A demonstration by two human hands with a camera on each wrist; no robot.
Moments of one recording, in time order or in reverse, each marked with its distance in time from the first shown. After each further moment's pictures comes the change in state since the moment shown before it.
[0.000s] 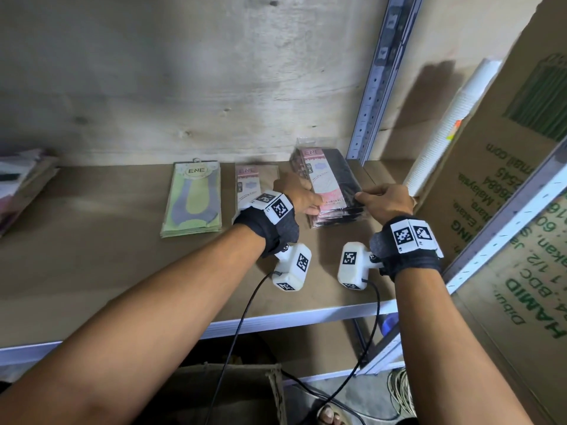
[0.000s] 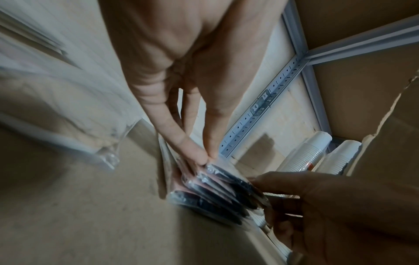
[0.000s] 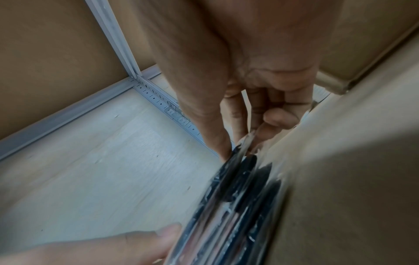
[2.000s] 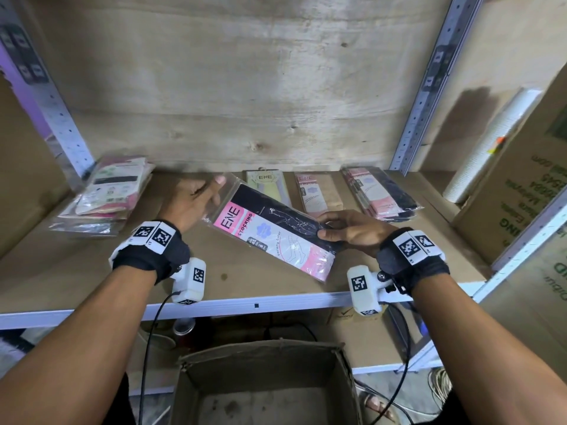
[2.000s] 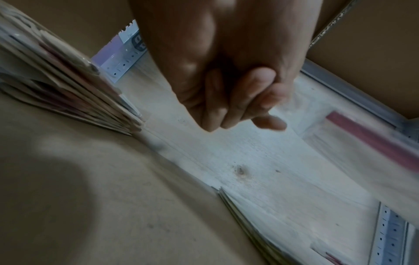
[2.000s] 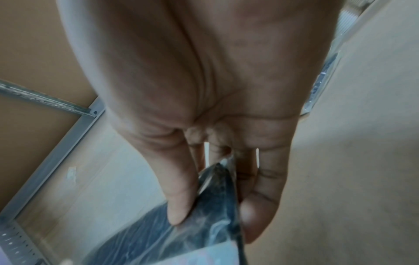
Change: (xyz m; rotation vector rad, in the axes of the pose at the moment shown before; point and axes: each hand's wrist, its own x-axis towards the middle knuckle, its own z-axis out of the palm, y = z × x) left_hand -0.142 -0.076 -0.287 0.546 0.480 0.375; right_hand -0.151 -0.080 0.074 0.105 -0.963 -0.203
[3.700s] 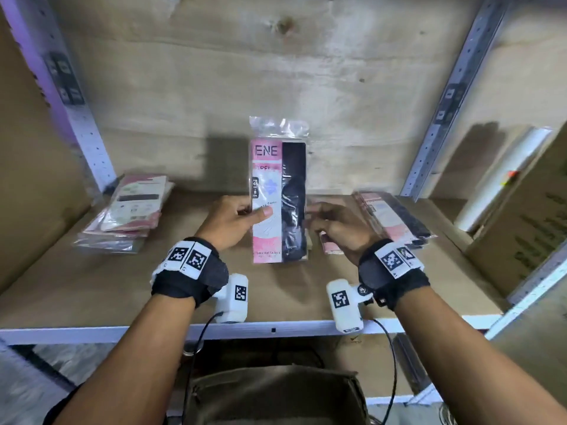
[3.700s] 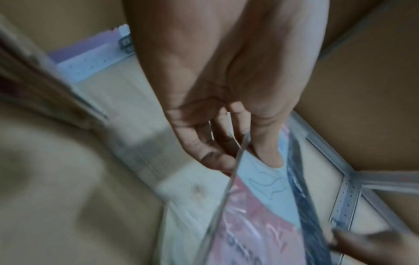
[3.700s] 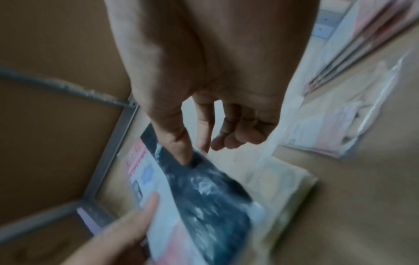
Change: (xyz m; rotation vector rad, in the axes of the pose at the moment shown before) left_hand 0.005 0.024 0.009 -0.376 -0.171 0.107; right_hand 0.029 -0.056 0.045 0.227 0.301 -0.186
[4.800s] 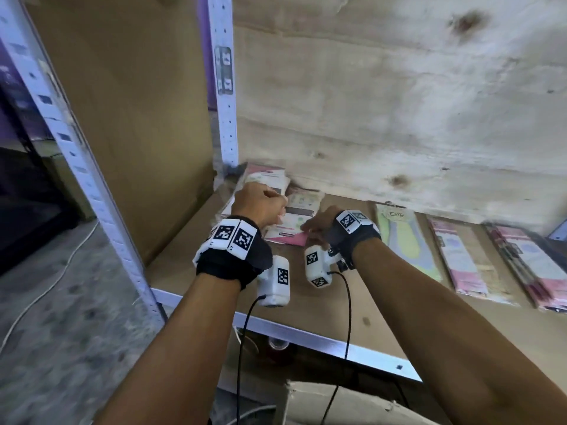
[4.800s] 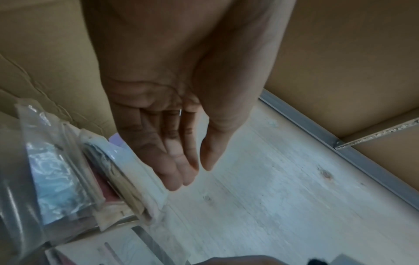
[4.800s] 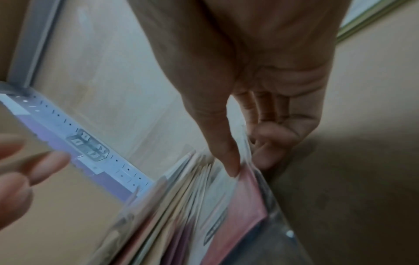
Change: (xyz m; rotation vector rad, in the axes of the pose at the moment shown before) left_hand -0.027 -0.045 -0.157 0.011 0.418 -0.514; right_hand 0.148 0.009 0.227 -0.715 -0.285 0.097
